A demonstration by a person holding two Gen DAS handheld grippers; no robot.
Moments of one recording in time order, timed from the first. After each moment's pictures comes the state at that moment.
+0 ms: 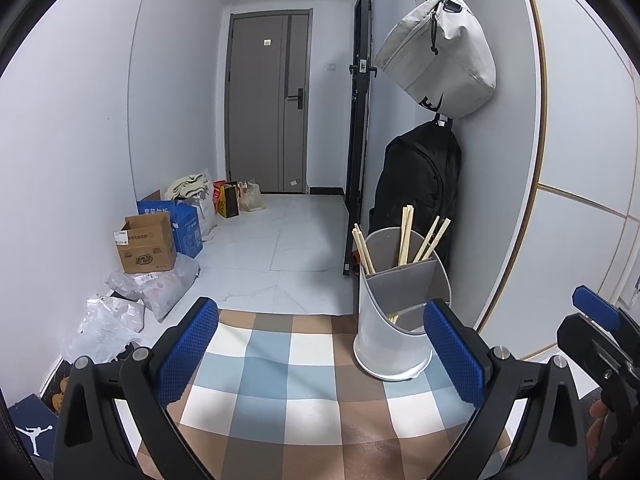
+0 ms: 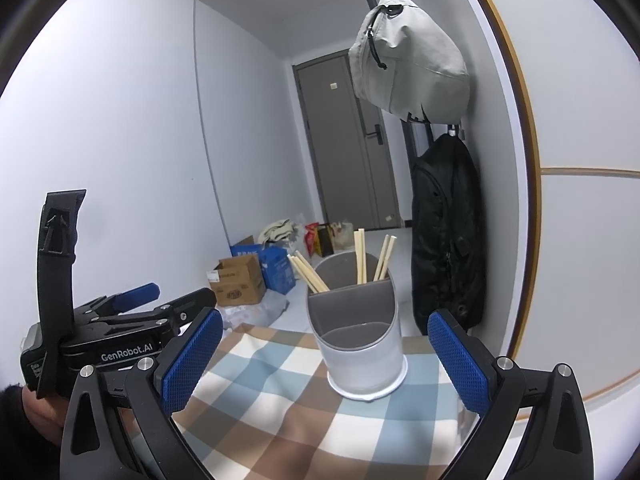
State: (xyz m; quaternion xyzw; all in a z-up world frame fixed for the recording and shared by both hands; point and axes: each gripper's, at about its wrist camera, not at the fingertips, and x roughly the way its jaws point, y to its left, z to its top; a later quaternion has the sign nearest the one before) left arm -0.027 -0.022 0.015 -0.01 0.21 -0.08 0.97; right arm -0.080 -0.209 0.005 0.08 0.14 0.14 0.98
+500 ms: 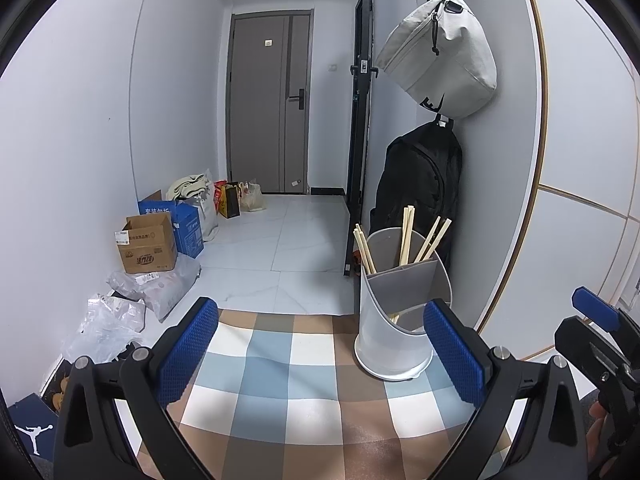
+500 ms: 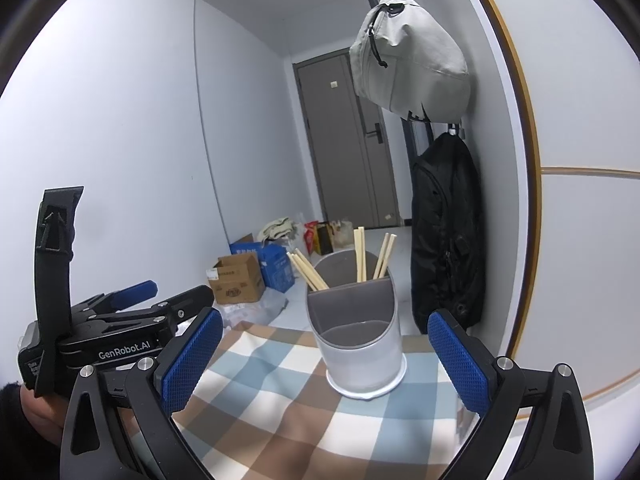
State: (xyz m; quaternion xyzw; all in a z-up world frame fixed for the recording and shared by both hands) left arm -0.026 -0.020 0.016 -0.01 0.22 -0.08 0.97; right arm -0.081 -0.208 0.004 0.07 0.14 0.14 0.98
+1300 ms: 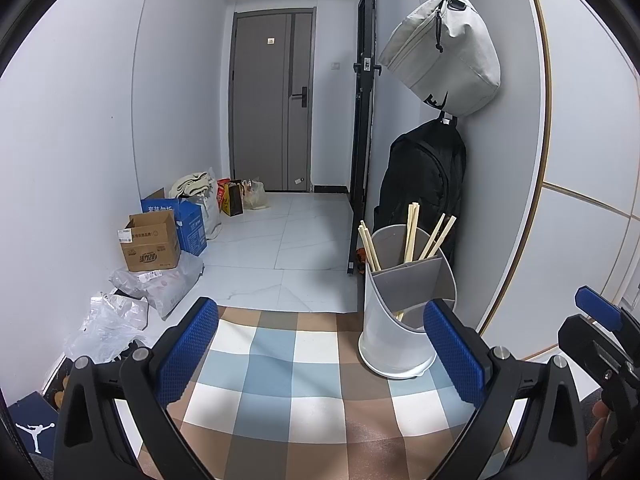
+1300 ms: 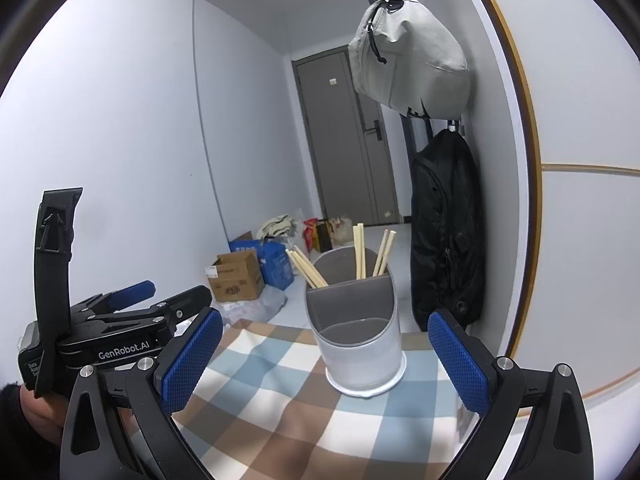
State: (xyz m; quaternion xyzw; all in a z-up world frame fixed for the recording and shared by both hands) left arm -0.026 -0.020 0.013 -0.01 0.22 -0.07 0.97; right arm -0.079 -0.208 0.004 0.07 0.15 0.14 0.98
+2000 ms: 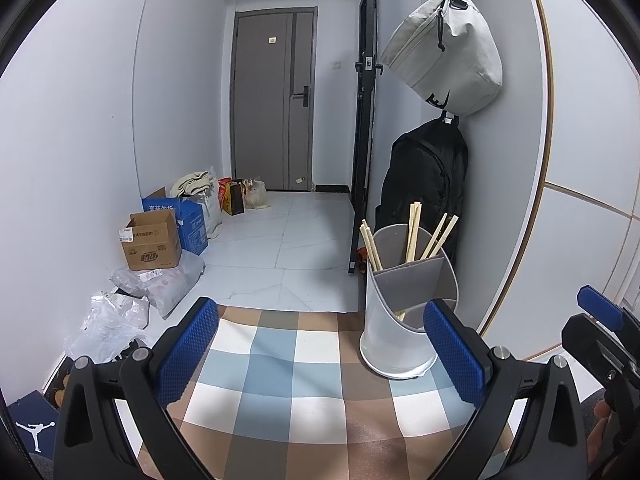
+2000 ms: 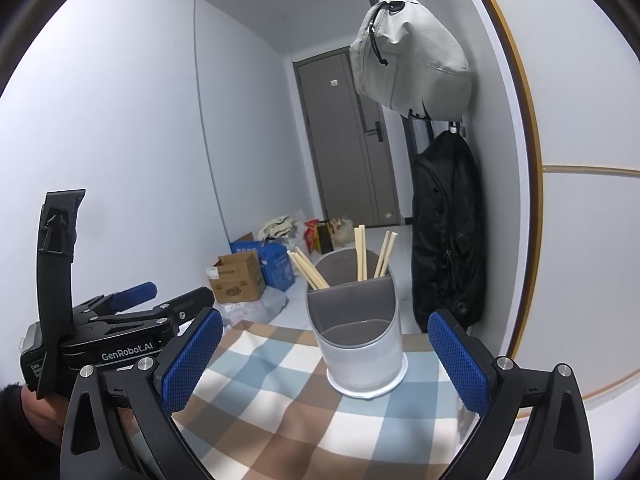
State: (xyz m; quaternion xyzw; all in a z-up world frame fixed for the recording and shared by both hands) left arm -0.025 -0.020 0.010 -0.01 0.22 -0.07 0.97; right arm -0.079 -0.208 0.003 0.07 0.15 0.15 0.98
